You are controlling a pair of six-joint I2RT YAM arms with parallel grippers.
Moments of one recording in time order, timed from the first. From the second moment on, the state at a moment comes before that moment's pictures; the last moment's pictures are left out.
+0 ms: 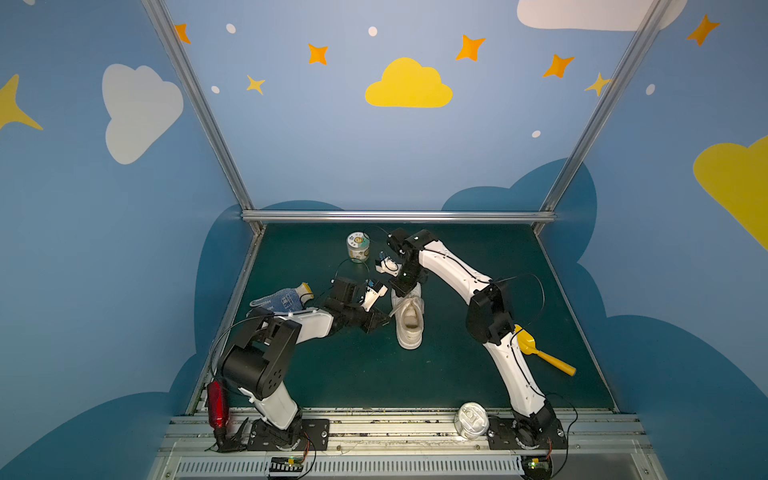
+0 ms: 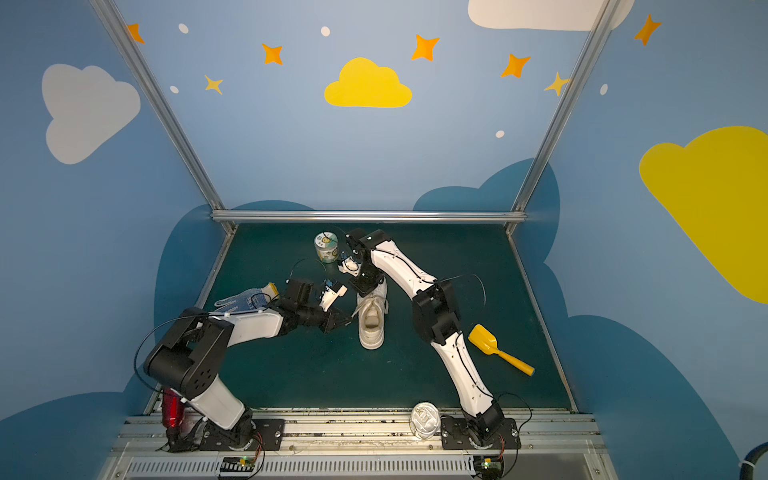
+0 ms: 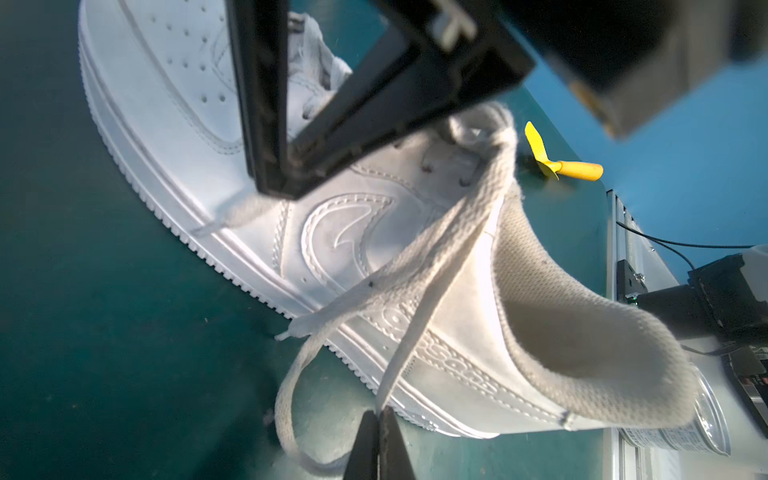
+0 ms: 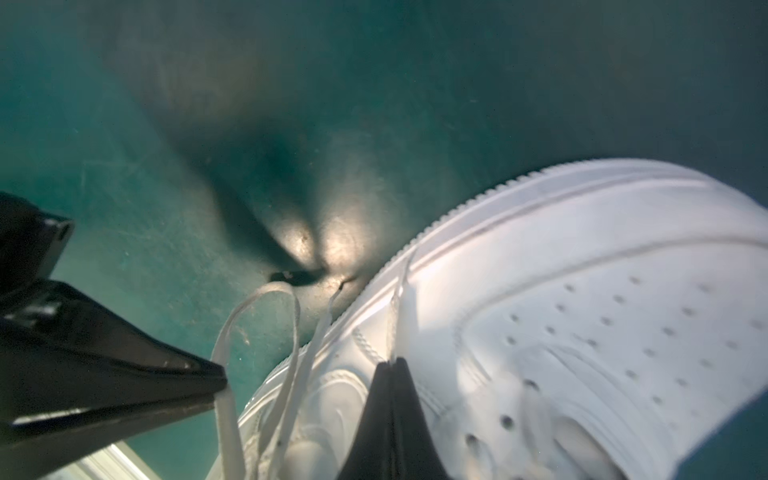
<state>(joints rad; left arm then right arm) -0.39 1.67 0.73 0.13 0.73 -0.03 0.68 2.41 2.30 -1.32 -0.23 -0.21</state>
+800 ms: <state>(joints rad) -0.33 1.67 0.96 -0.13 0.68 0.10 0.59 2.07 1.88 -1.01 -0.24 0.10</state>
